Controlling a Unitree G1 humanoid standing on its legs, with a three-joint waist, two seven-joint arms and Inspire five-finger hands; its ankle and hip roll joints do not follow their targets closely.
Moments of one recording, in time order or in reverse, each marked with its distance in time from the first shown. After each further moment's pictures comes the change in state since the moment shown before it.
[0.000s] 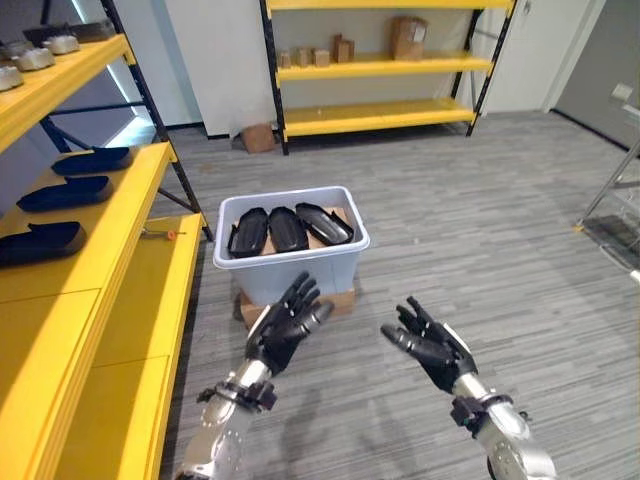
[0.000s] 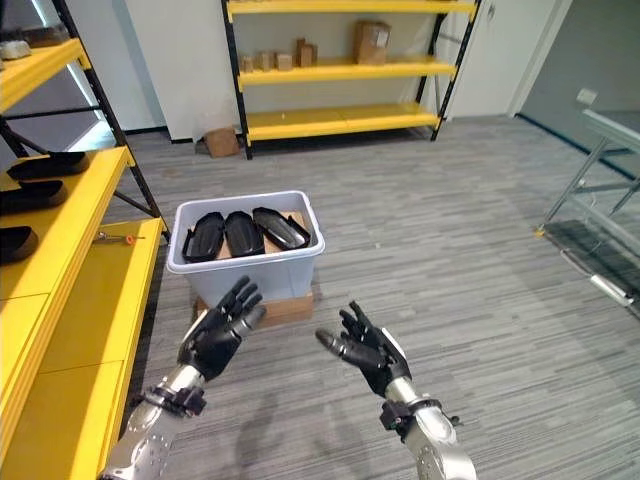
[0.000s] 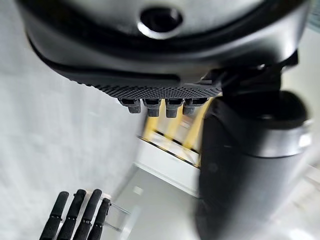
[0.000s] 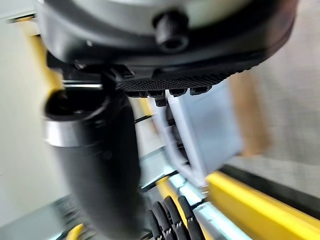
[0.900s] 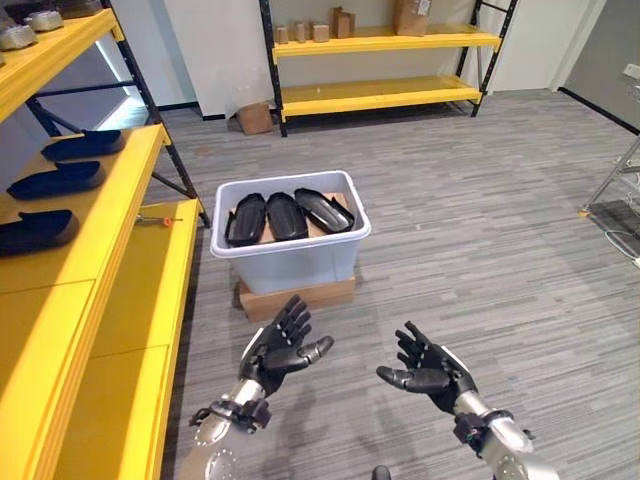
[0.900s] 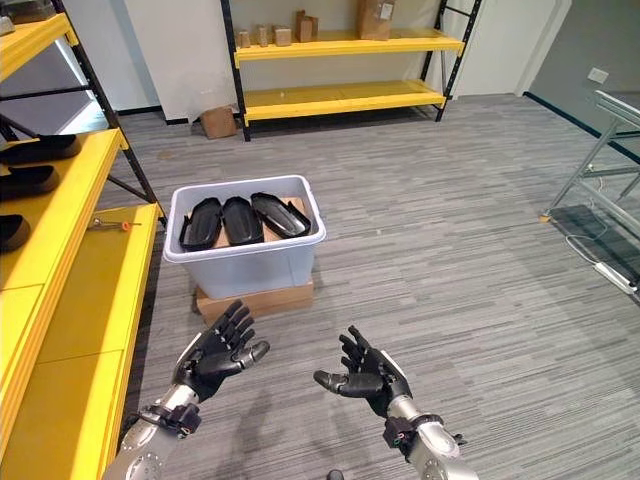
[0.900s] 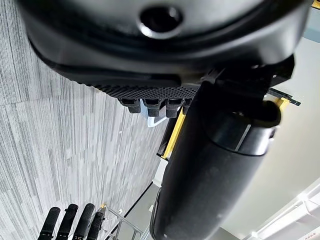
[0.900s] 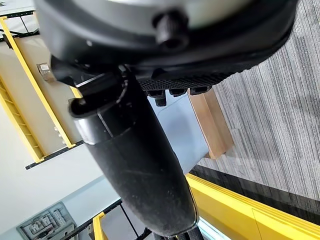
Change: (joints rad) left arm 0.018 0.000 0.014 0.020 0.004 -0.004 0.020; right arm 0.024 -0.005 0.006 -0.001 0.020 0.035 0.014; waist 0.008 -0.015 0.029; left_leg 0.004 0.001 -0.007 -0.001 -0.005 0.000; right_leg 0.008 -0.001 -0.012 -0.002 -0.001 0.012
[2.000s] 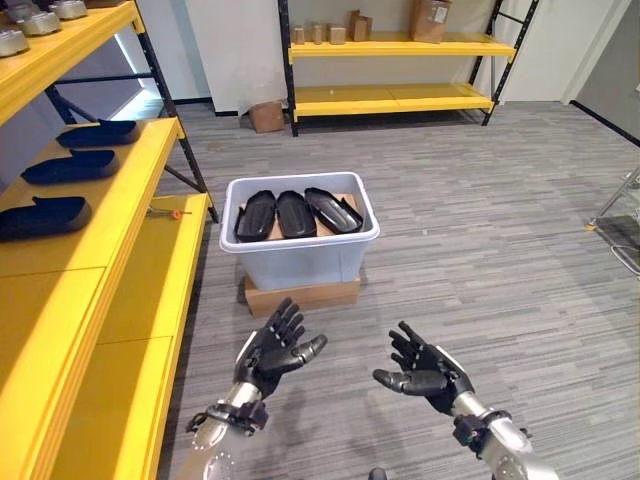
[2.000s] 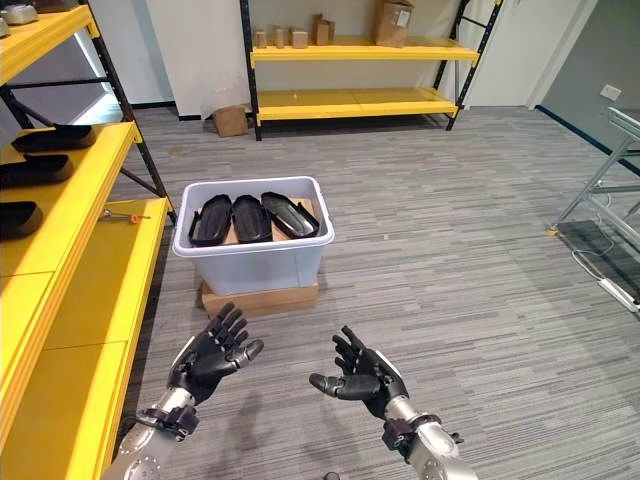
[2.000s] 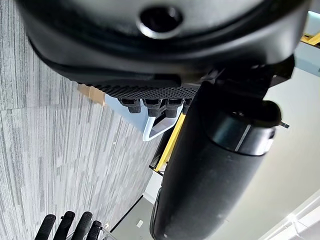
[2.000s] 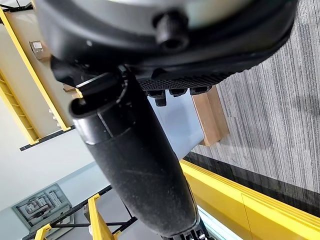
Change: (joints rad) left arm 0.018 -0.010 0.023 0.002 -0.006 0.003 0.028; right arm 0.003 0.000 0.001 -0.002 0.000 0.003 0.055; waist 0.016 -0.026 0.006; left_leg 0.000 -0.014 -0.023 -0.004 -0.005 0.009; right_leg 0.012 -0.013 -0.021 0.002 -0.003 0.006
